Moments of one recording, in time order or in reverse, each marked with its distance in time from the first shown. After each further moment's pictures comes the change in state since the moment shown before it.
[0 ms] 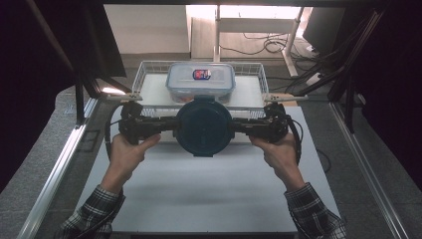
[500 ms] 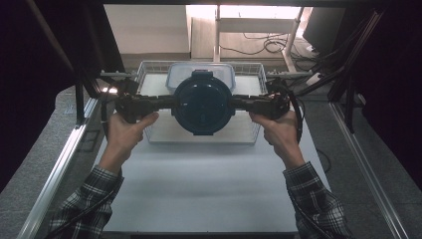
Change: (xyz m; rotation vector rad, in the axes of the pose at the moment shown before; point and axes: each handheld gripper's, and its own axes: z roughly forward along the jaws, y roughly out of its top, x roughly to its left) left arm 0.002 0.049 -0.009 -0.043 0.010 0.025; right arm 0.000 0.053 -0.002 -0.048 -0.005 -0.042
